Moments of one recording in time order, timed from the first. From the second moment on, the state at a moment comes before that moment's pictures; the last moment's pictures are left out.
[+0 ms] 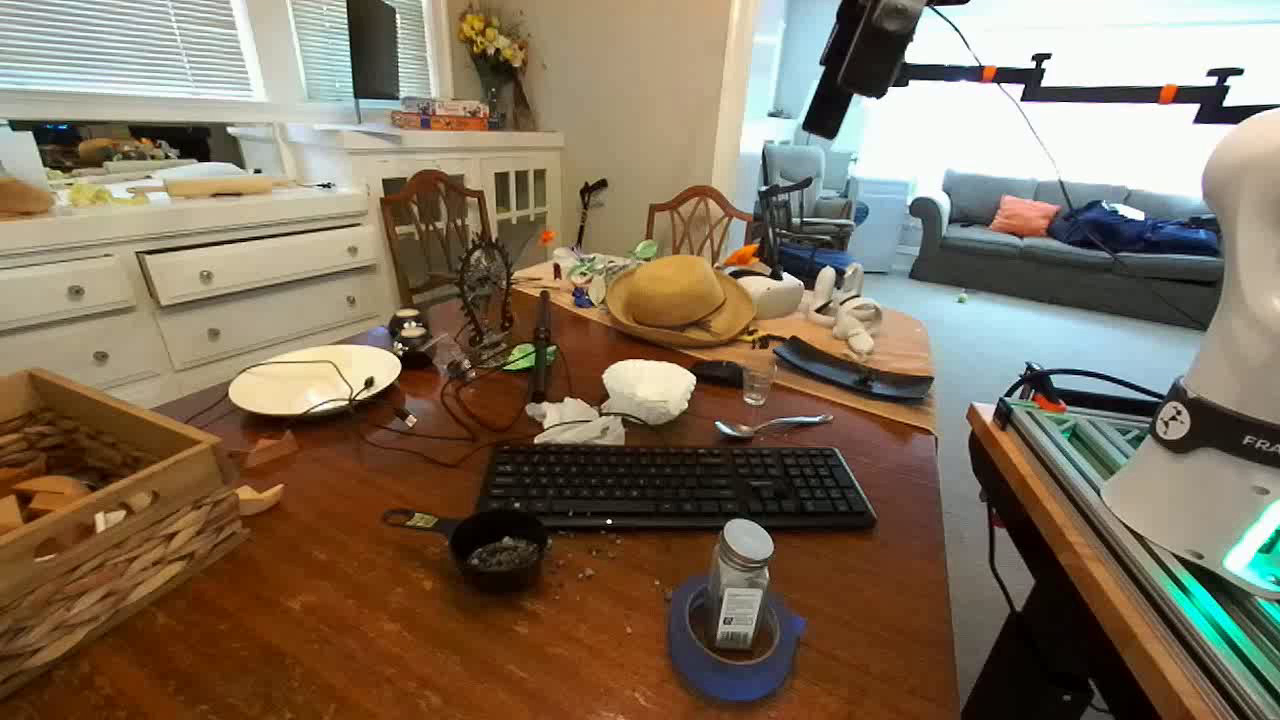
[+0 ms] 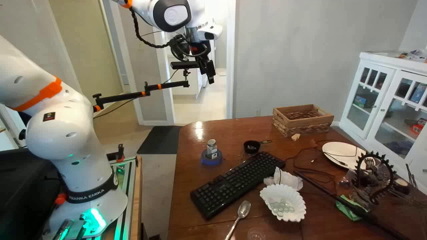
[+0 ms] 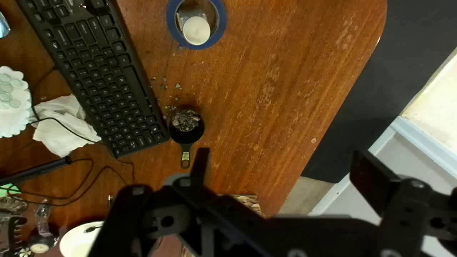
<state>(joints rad) 0.21 -0.50 0.19 -2.46 0.25 2.27 0.16</state>
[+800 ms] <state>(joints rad) 0.19 -0.50 0.19 -2.46 0.23 2.30 0.18</state>
